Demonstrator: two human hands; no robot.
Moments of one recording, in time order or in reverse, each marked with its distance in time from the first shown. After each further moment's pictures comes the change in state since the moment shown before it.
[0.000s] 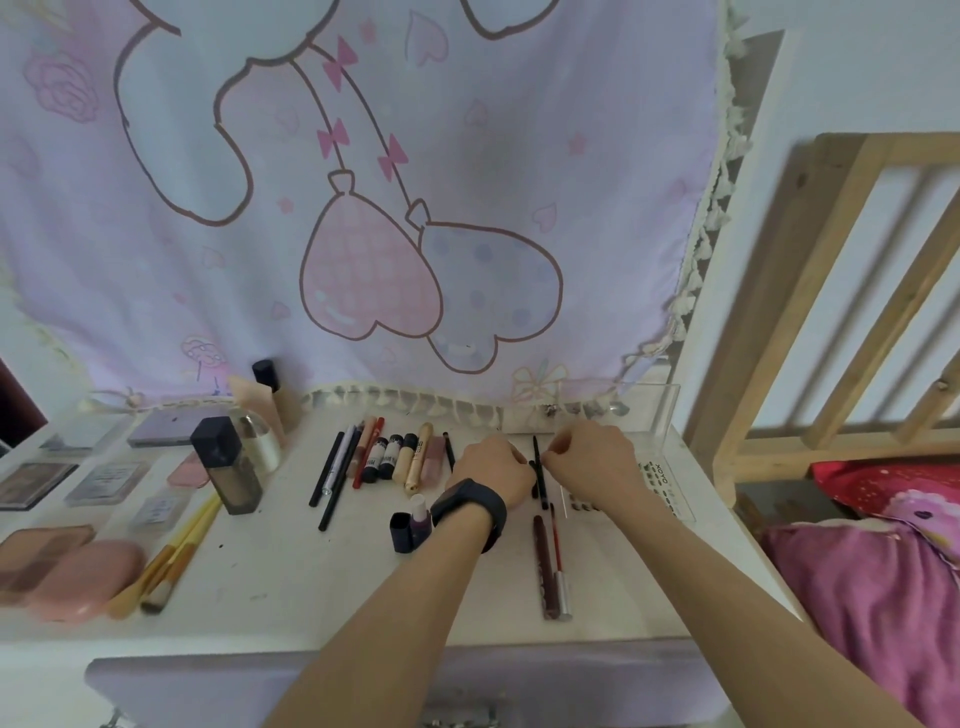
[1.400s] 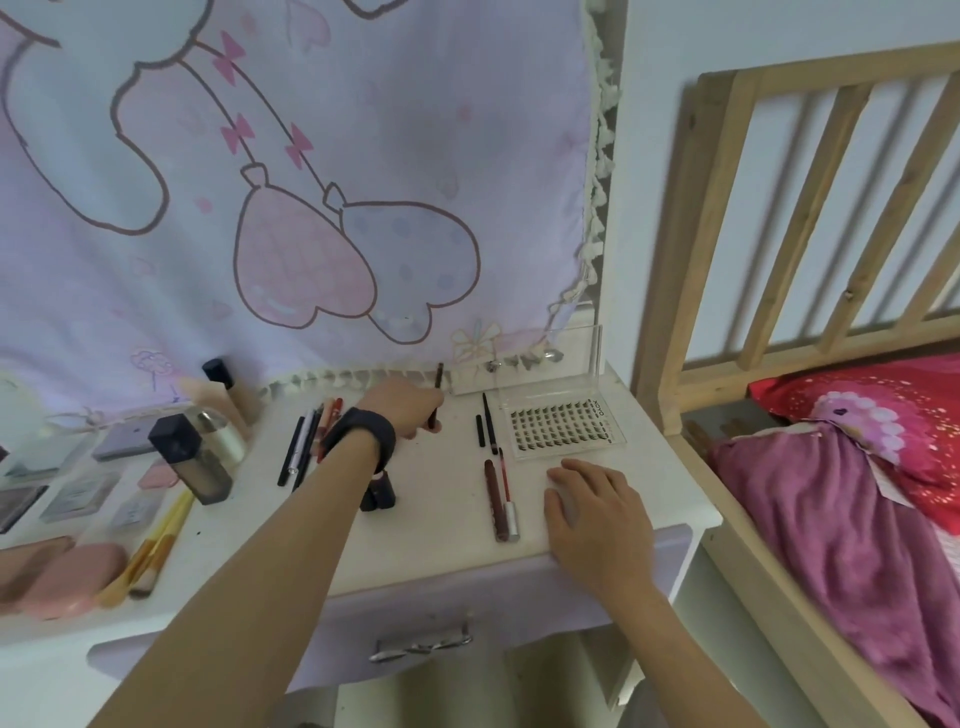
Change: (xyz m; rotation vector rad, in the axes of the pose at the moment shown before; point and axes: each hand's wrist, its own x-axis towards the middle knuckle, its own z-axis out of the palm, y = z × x) left_hand -0.020 0.008 -0.065 -0.019 -0.059 -0.102; right_hand -0.135 0.079 0.062 0.005 0.451 -0.049
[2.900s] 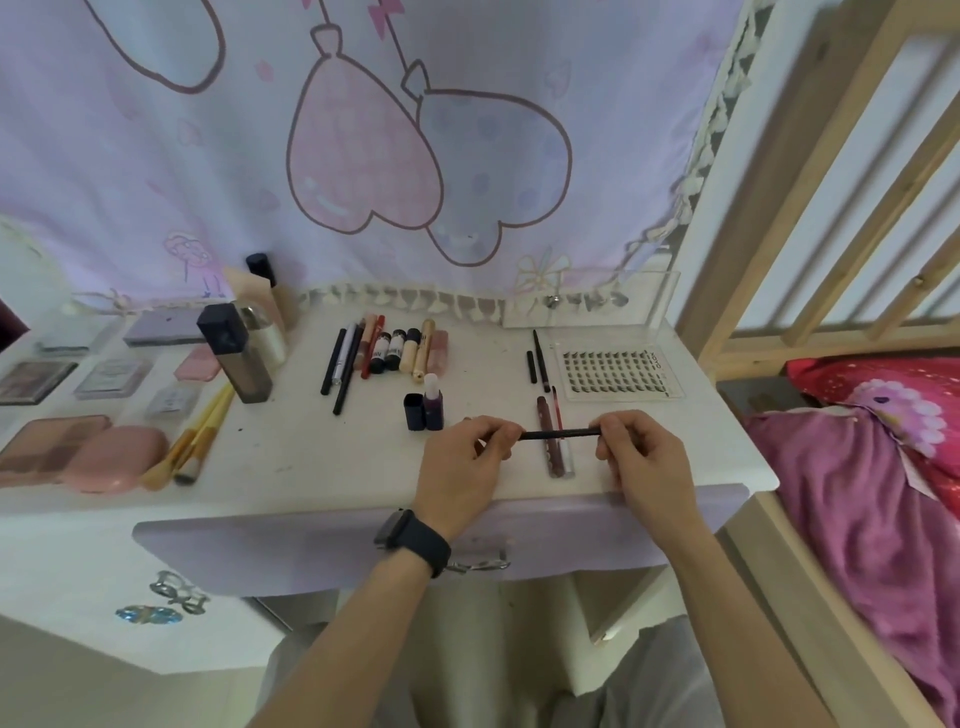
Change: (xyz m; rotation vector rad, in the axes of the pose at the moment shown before) left_hand -0.088 -0.092 0.087 -0.418 0.215 0.421; right_hand 0.004 -0.023 -0.017 0.823 -0.158 0.257
